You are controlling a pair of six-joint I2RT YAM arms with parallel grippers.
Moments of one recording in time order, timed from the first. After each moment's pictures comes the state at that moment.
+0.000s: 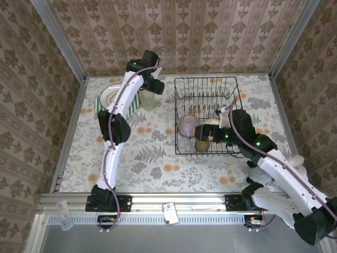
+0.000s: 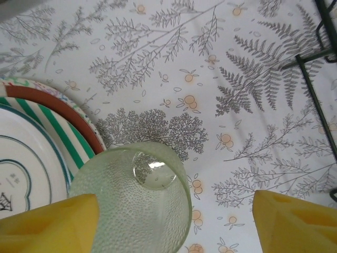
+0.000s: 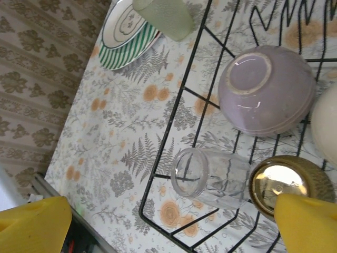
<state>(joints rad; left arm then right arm) -0.43 2.41 2.60 -1.29 -0.05 0.03 0.46 0.94 0.86 -0.52 -0.30 0.54</state>
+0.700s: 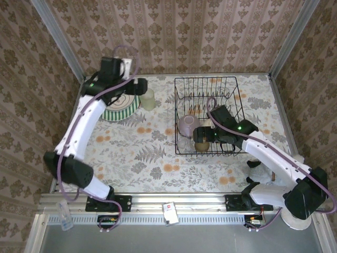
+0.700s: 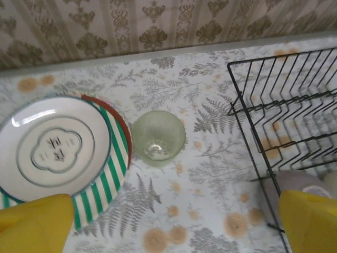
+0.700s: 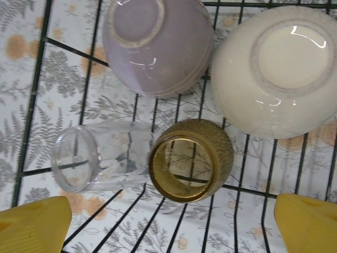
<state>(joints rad) -0.31 1.50 1.64 -0.82 0.10 -0.15 0.55 1.22 1.02 -0.82 0.03 0.48</state>
